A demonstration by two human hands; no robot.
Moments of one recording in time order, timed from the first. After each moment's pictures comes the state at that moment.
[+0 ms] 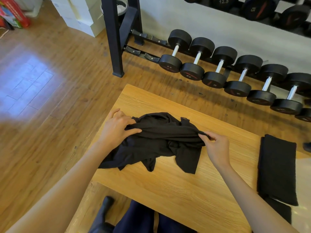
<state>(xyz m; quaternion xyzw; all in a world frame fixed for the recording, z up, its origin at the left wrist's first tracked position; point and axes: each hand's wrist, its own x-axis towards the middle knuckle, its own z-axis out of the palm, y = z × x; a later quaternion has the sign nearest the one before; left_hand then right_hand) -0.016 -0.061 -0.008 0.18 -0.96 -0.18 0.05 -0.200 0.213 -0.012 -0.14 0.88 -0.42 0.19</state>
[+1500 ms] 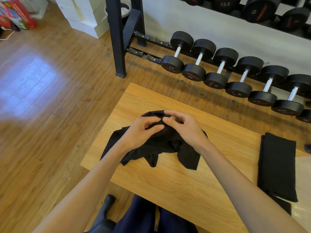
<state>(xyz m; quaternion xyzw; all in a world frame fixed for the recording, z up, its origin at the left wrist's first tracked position) -0.031 -0.001 0.041 0.16 -0.74 -0.65 0.03 -0.165 0.131 0.053 -0.29 0.75 -0.45 0.38</state>
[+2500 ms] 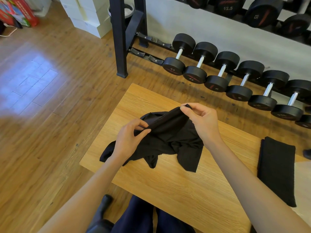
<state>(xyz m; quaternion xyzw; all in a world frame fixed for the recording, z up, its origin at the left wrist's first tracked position) -0.005 -0.001 0.001 0.34 -0.80 -0.47 0.13 -0.183 0.135 0.072 -0.22 0.75 -0.57 0.25</state>
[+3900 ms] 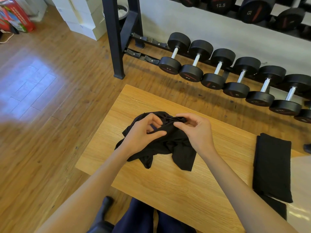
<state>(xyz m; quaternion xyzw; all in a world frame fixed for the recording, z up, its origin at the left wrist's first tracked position) -0.047 0.018 0.026 0.23 -0.80 -0.55 0.05 -0.177 0.164 0.056 -0.22 0.78 -0.53 0.25</state>
